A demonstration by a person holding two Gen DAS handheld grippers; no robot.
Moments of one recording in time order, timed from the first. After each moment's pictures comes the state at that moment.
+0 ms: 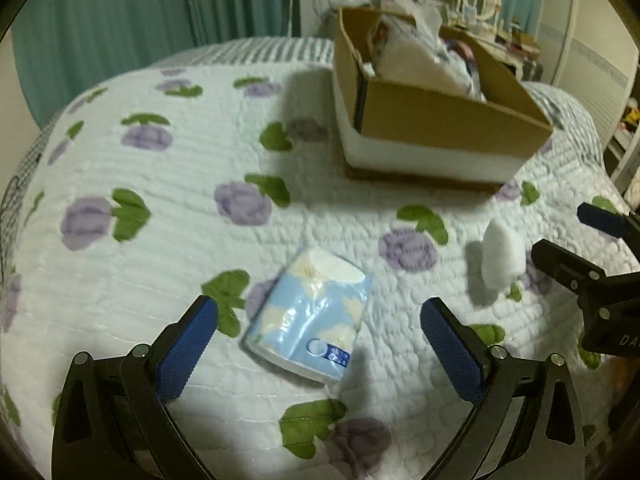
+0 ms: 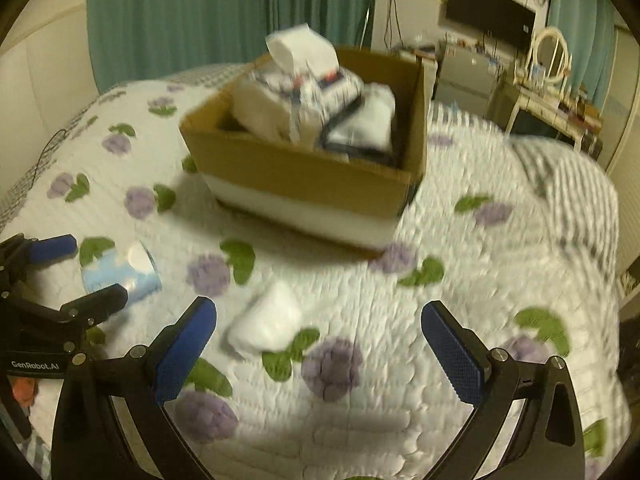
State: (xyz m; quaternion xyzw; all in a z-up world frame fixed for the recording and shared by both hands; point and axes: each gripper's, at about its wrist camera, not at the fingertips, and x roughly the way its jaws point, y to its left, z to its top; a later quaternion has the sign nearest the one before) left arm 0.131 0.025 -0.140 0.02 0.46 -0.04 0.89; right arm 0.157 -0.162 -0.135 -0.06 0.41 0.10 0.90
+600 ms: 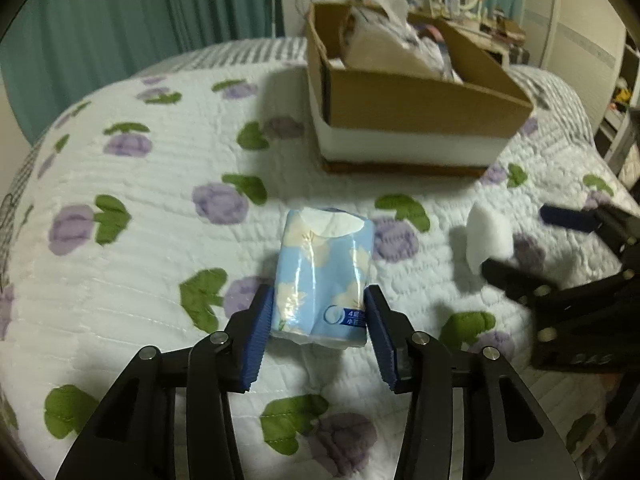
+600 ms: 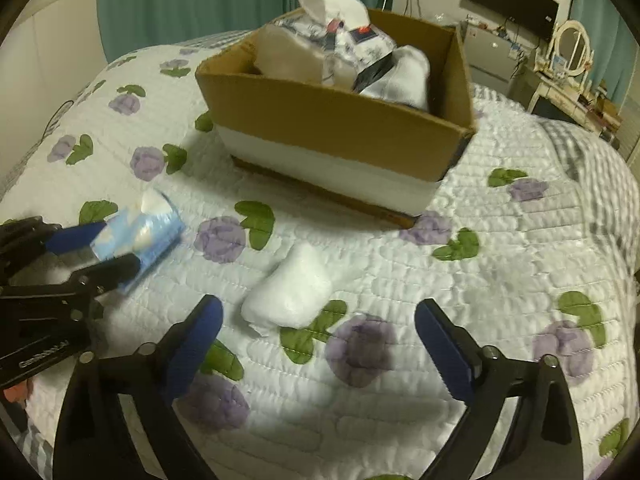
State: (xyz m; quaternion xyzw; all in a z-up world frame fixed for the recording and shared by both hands) left arm 0.121 0.012 -0.138 0.04 0.45 -0.05 0.89; right arm 0.162 -0.143 -0.159 -0.08 0.45 0.13 0.88
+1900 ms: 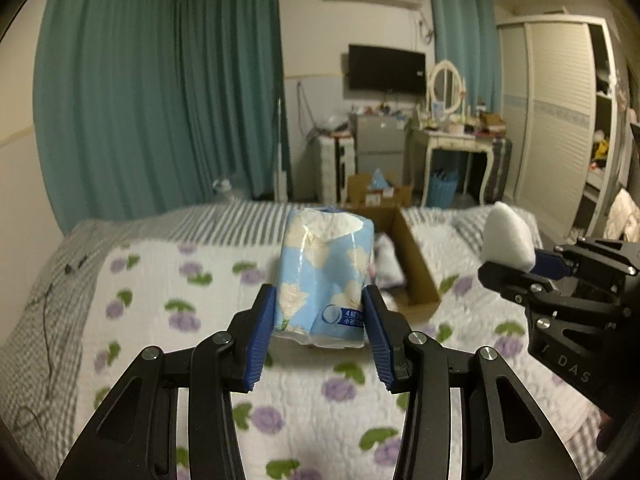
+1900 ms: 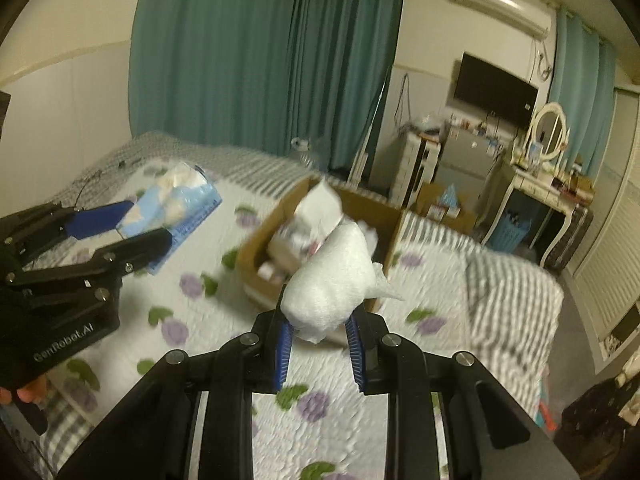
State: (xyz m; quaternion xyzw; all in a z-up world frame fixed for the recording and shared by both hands) left arm 0.089 -0.023 0.043 0.03 0.25 -0.06 0.97; right arm 0.104 -0.157 0.028 -0.11 0.29 0.12 0.94
